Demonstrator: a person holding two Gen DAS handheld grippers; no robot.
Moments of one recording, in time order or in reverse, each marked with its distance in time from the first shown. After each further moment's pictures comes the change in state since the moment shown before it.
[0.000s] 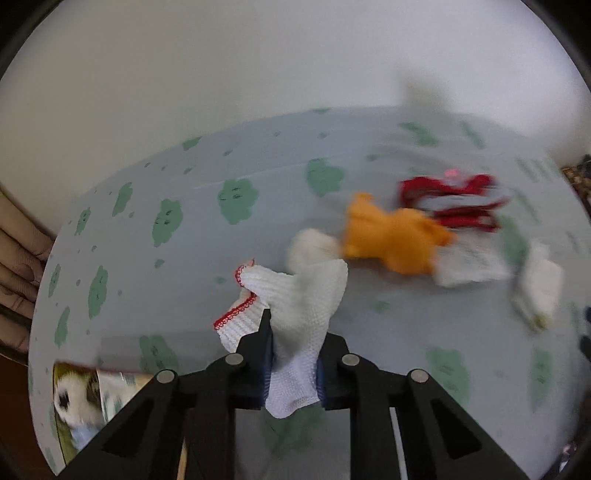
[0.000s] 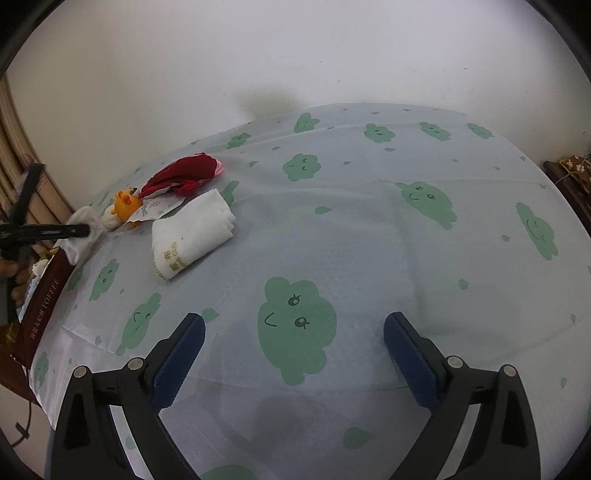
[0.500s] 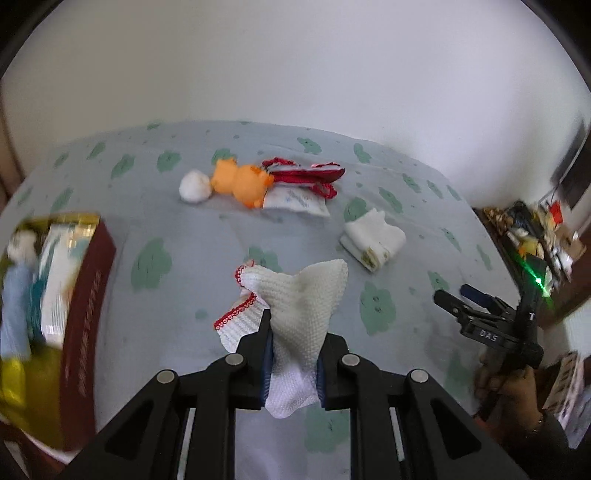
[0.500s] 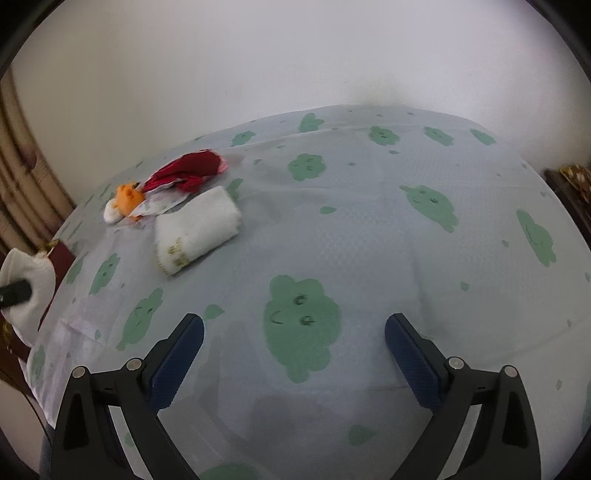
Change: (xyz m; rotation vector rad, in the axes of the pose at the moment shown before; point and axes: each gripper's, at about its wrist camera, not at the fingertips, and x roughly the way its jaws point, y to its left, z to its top) left arm -0.104 -0.084 -0.108 -0.184 -0.113 -0.287; right arm -0.002 0.015 0.001 -0.067 0.009 0.017
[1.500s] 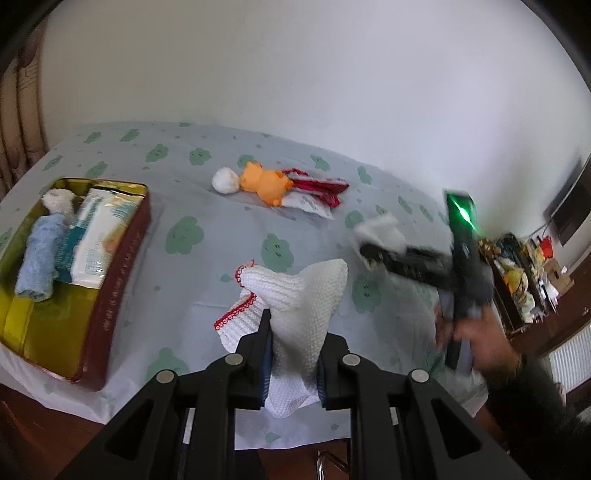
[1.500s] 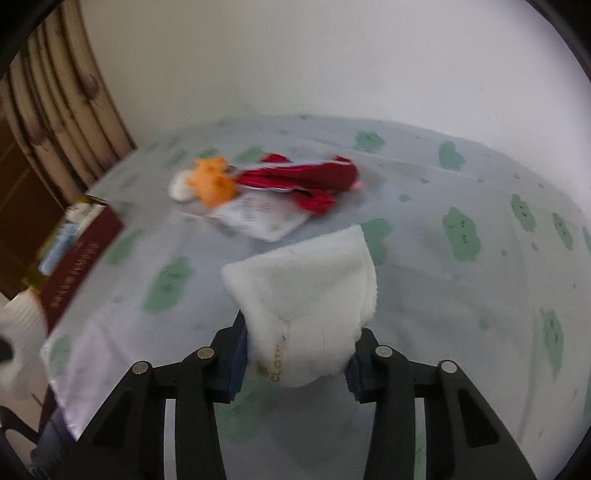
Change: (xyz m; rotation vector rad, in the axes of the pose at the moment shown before) left arm -0.060 0.026 -0.036 -0.105 -0.096 -0.019; right arm 0.031 0.097 0.048 -0.246 0.067 0.175
